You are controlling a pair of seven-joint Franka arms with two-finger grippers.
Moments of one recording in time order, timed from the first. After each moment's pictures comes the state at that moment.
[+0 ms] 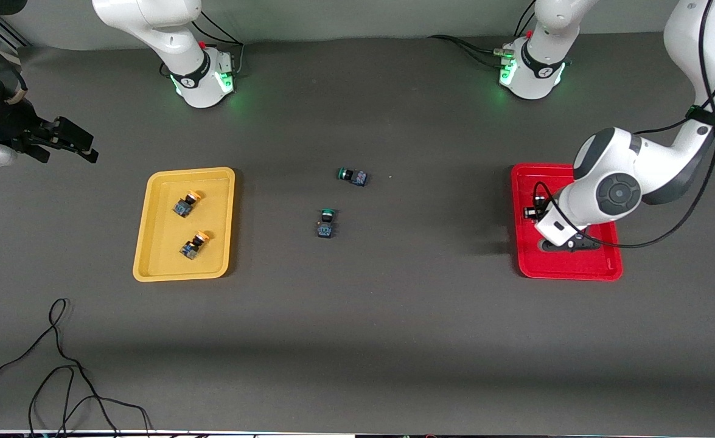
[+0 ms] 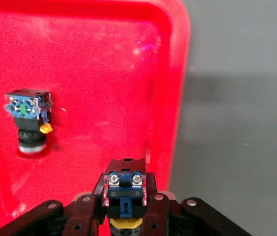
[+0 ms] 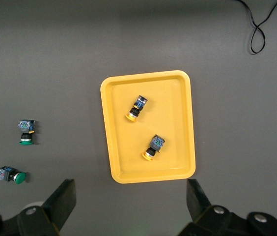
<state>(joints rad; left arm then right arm) 0.80 0.47 -0.95 -2.19 0.48 2.17 -0.49 0.05 -0.17 -0.02 -1.78 0.02 1.63 0.10</state>
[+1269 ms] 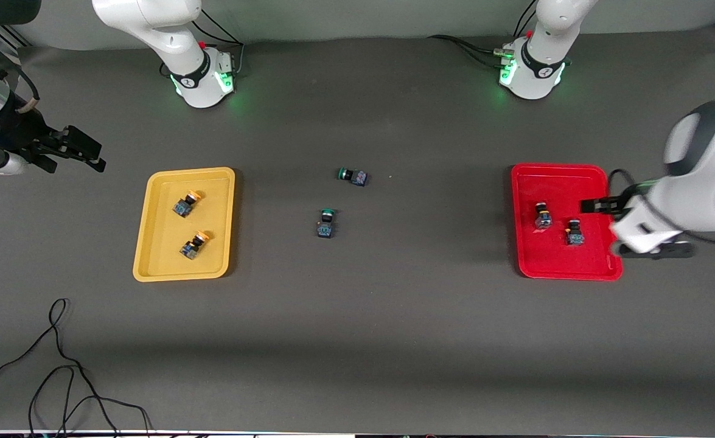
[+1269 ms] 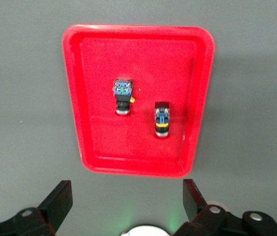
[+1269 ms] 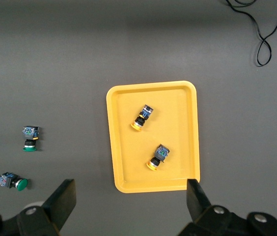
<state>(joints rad) 0.85 0.39 -1.04 -1.65 0.33 1.51 -0.25 0.06 -0.14 -0.01 -1.77 0.02 1.67 0.10</state>
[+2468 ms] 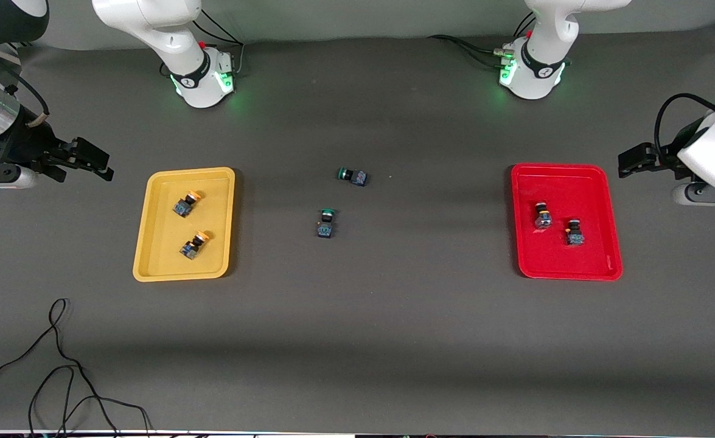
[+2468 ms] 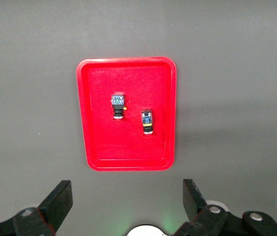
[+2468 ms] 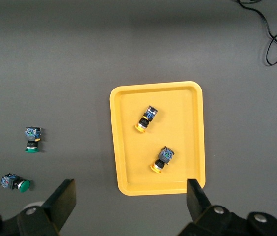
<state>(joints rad) -0.03 0.04 -0.02 -1.59 0.02 1.50 0.02 0.06 -0.11 -0.01 -1.77 0.04 1.69 0.10</state>
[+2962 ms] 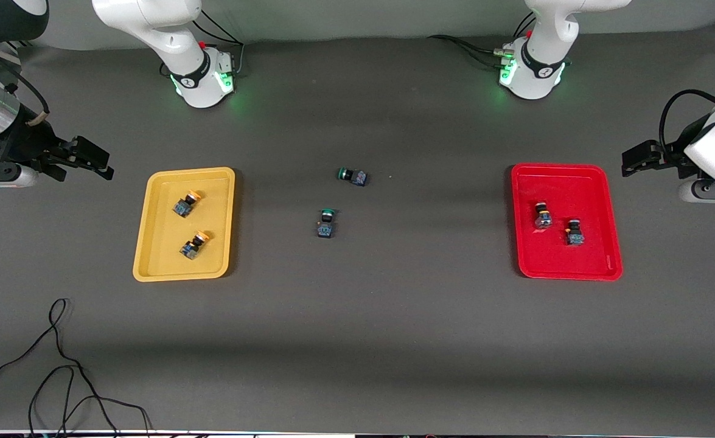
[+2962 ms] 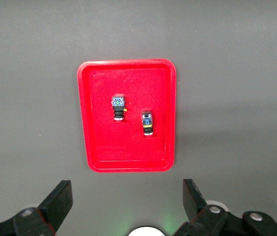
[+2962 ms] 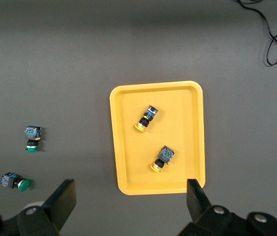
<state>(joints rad) -0.03 0.04 -0.01 -1.59 0.02 1.50 0.02 0.06 -0.11 -0.01 -1.77 0.04 1.68 0.09</state>
